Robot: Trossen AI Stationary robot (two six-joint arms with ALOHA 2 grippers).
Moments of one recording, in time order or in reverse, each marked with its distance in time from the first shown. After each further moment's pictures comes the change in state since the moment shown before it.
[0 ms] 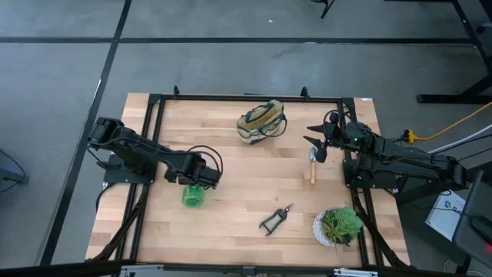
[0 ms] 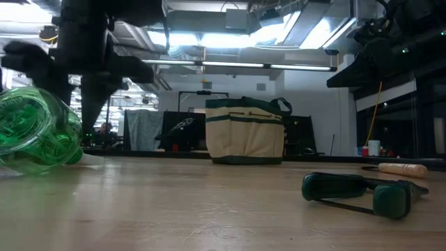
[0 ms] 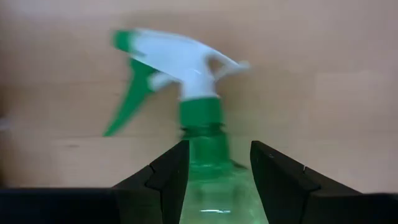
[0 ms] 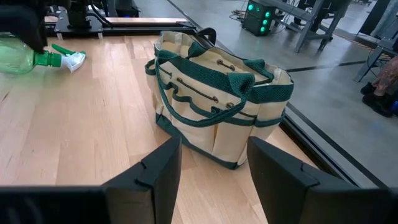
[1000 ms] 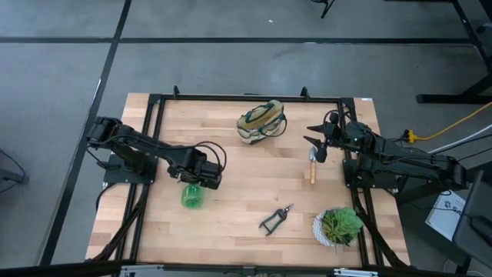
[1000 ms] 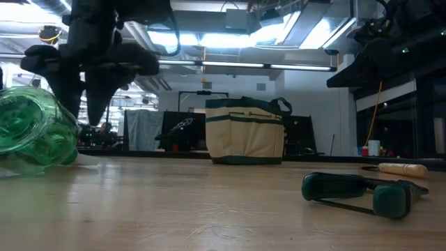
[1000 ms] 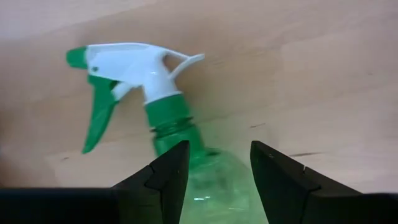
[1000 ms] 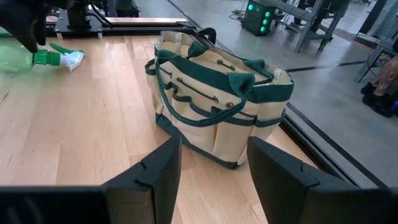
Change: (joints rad) left arm 0.050 -0.017 0.020 0.003 0.076 0.225; right arm 0.000 0.000 0.000 0.000 0.000 0.000
